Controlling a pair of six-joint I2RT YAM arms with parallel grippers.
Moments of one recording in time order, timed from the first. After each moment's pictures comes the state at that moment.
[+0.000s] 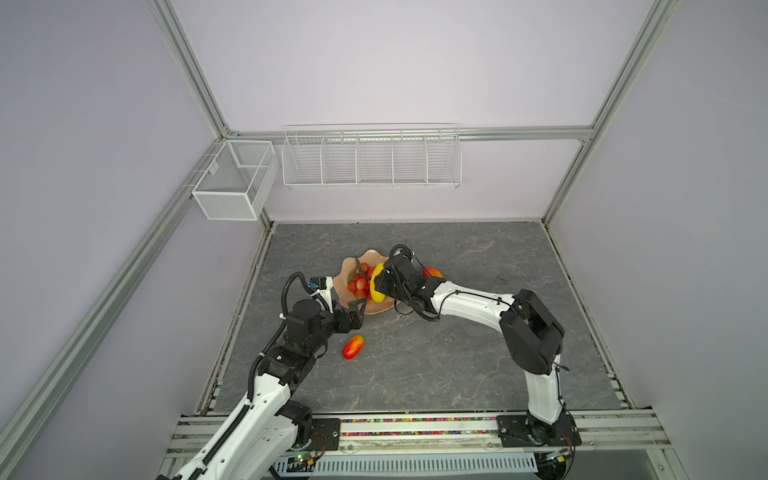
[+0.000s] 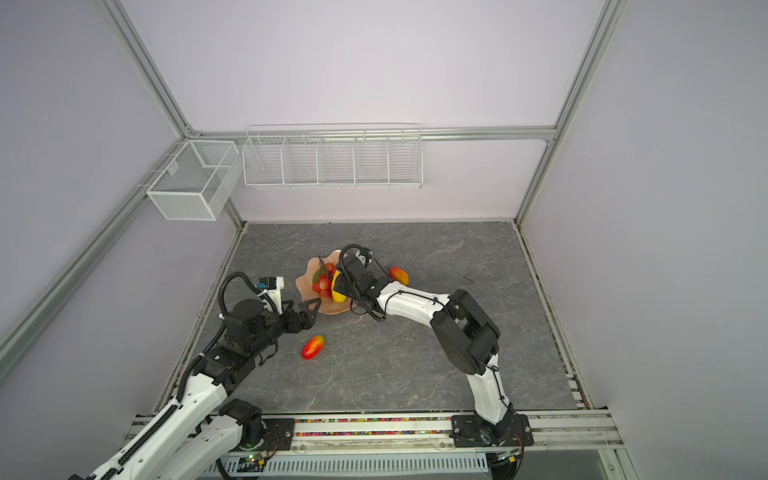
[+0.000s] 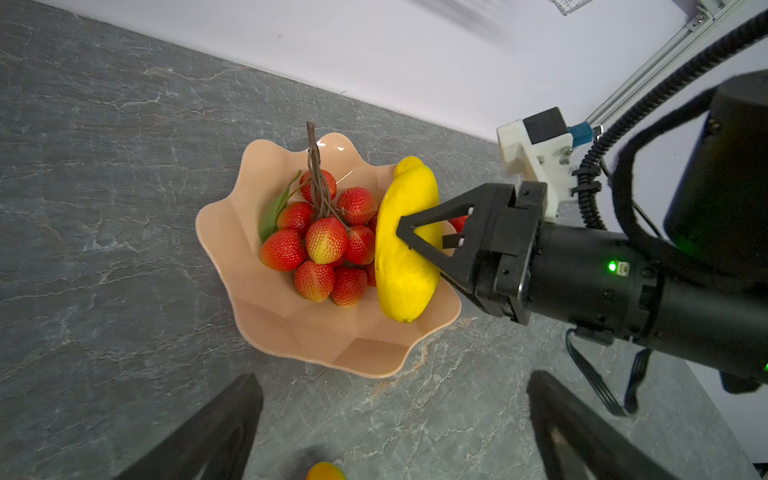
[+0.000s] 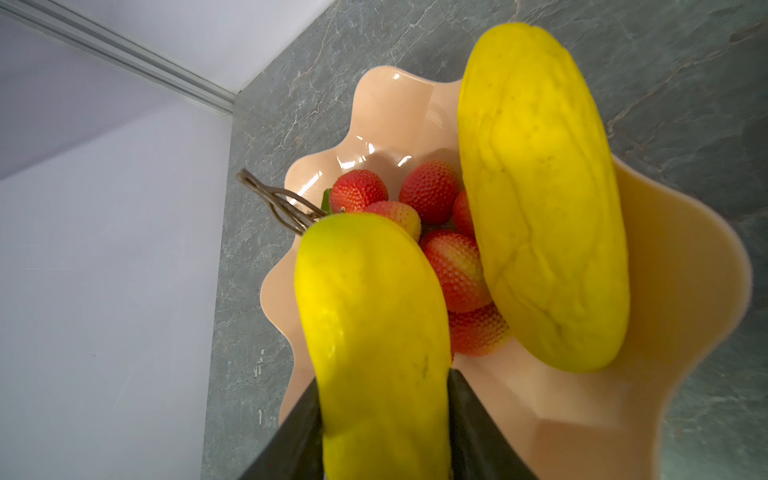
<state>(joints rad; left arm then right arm) -0.41 0.75 0.48 -0.13 0.11 -0.44 0.88 2.01 1.46 -0.12 0.13 1.04</state>
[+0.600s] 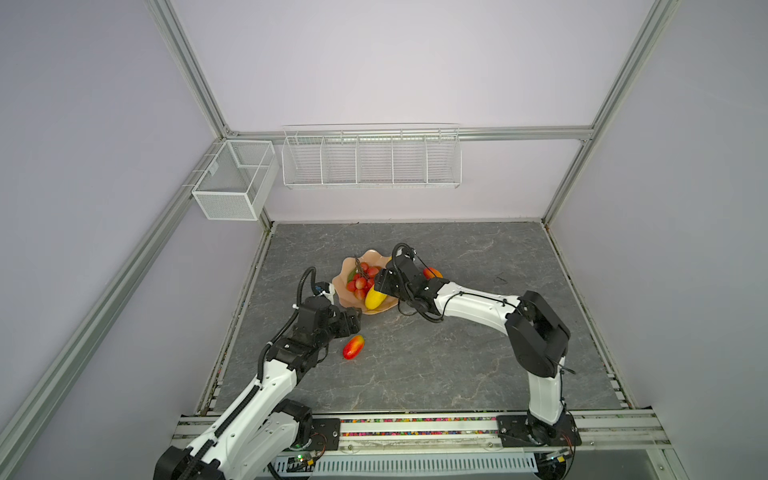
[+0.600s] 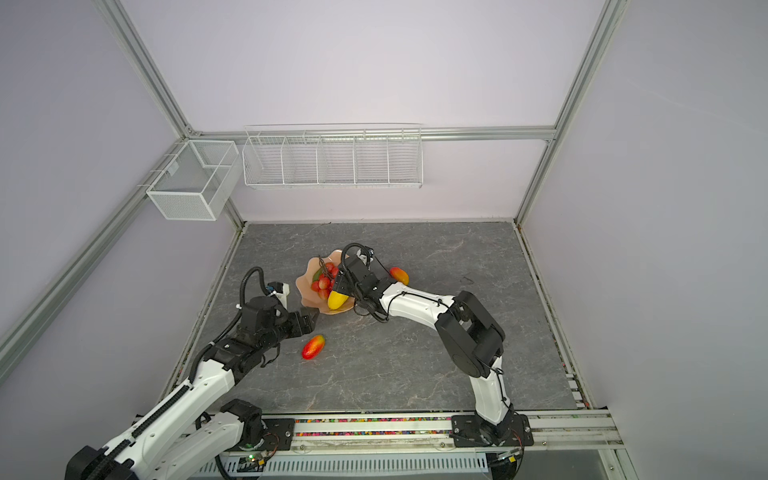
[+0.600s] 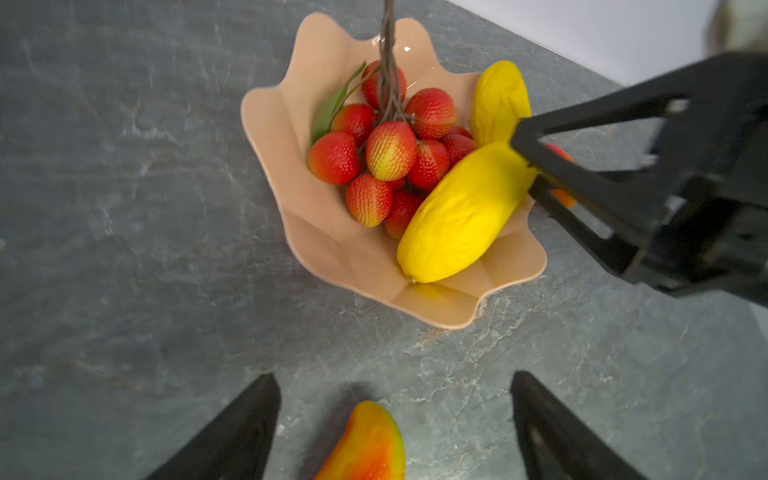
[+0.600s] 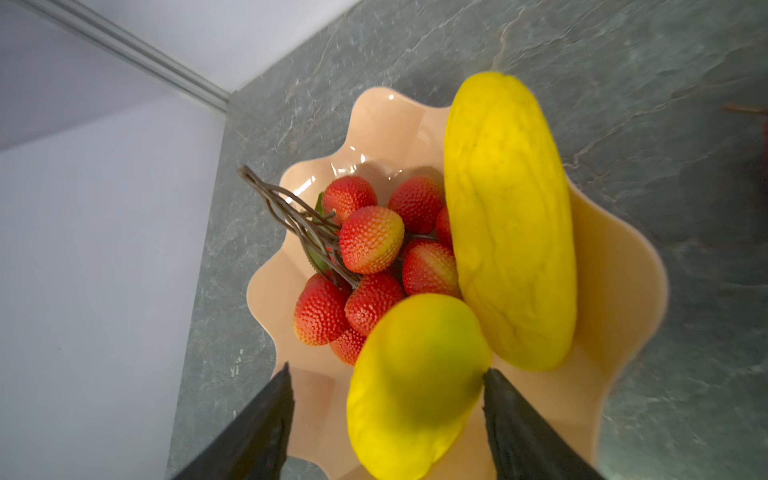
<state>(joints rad) -0.41 0.91 0.52 -0.29 0.05 -0.49 0.88 1.93 1.40 -0.13 0.18 0.93</state>
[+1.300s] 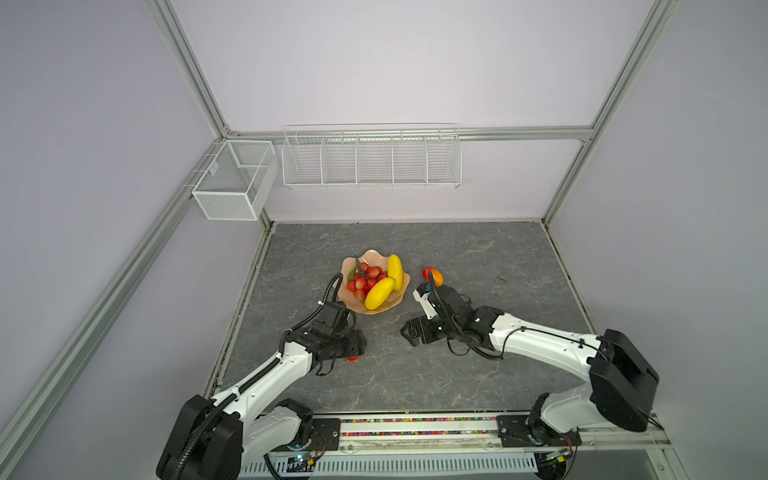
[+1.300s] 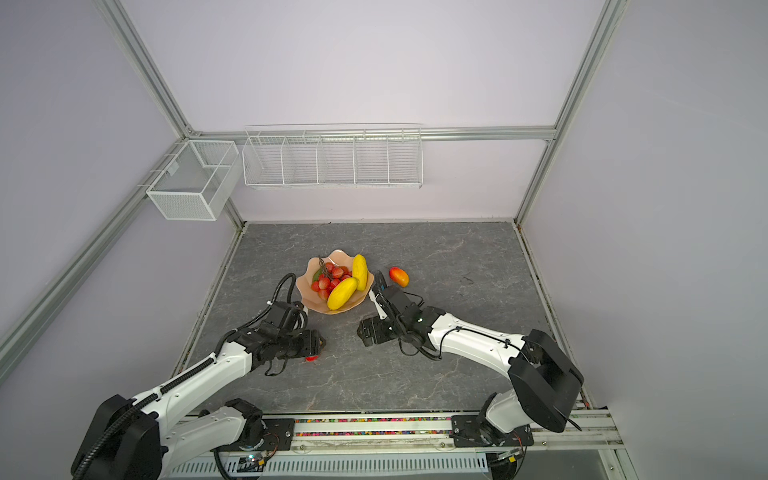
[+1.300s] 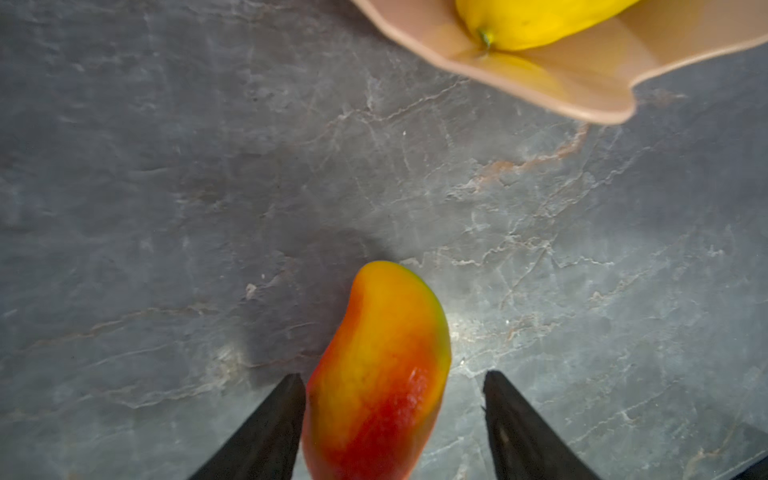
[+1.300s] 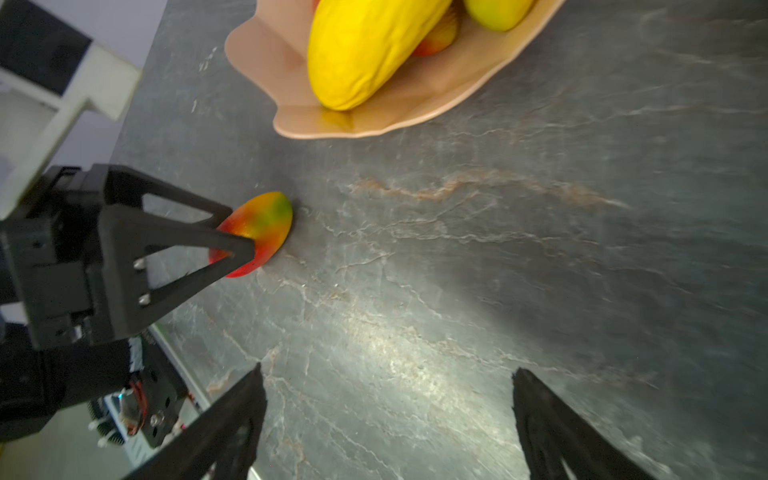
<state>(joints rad) -0.50 1.11 0.53 -0.51 0.12 -0.53 0.89 1.48 0.90 -0.28 -0.19 0.50</state>
